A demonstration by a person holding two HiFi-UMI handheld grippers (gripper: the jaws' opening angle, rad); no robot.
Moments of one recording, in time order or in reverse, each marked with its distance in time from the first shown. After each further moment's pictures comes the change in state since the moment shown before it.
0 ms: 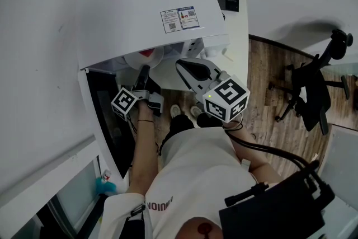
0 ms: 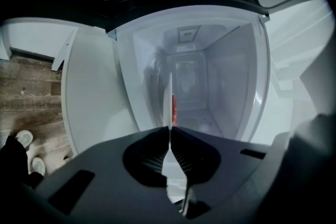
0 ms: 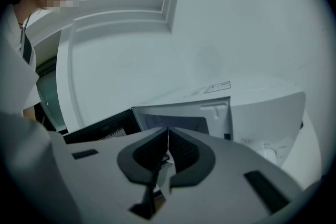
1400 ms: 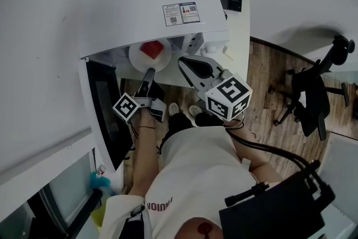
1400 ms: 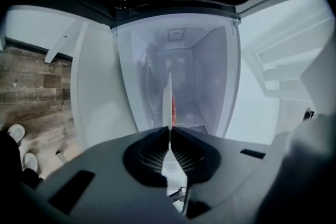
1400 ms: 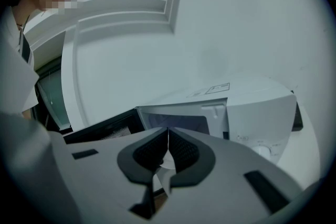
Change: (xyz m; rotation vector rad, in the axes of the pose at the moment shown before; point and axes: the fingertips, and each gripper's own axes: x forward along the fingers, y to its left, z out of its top) left arm -0.023 -0.029 -0.035 -0.050 0.020 -0.160; right arm -0.010 0.000 -0.005 -0.014 0.000 0.027
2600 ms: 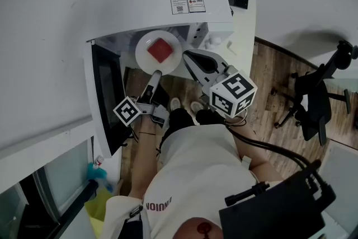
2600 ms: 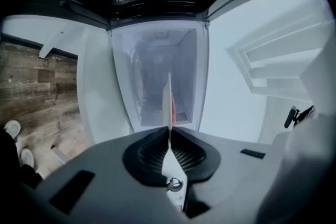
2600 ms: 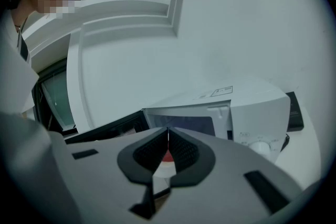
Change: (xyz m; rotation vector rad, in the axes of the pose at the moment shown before) left arm -0.046 -0.040 -0.036 -0.002 0.047 -0.083; right arm -0.017 0.018 0.004 -0.009 -0.031 0.030
